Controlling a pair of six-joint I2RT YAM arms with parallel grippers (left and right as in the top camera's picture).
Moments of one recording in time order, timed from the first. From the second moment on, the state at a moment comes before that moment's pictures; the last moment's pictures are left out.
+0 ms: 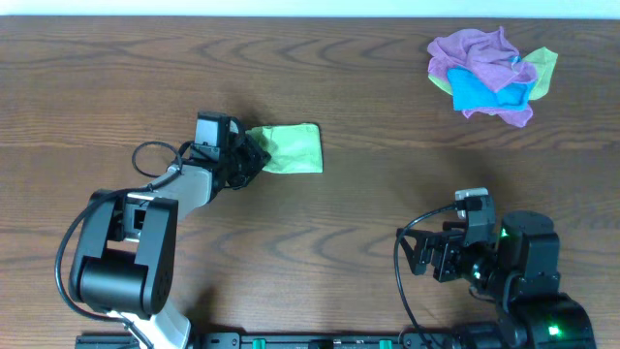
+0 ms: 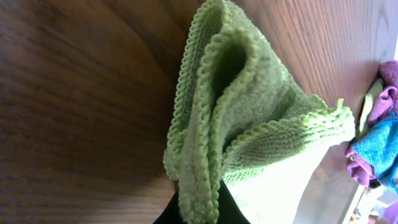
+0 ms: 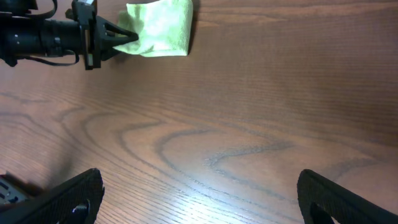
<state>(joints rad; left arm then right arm) -0.17 1.82 0.85 0.03 0.47 -0.96 0.10 0.59 0.69 -0.91 -0.42 0.22</state>
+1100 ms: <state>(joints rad) 0.11 2.22 1.74 -0.21 0.53 -0.85 0.10 0.59 0.69 -0.91 -0.42 0.22</state>
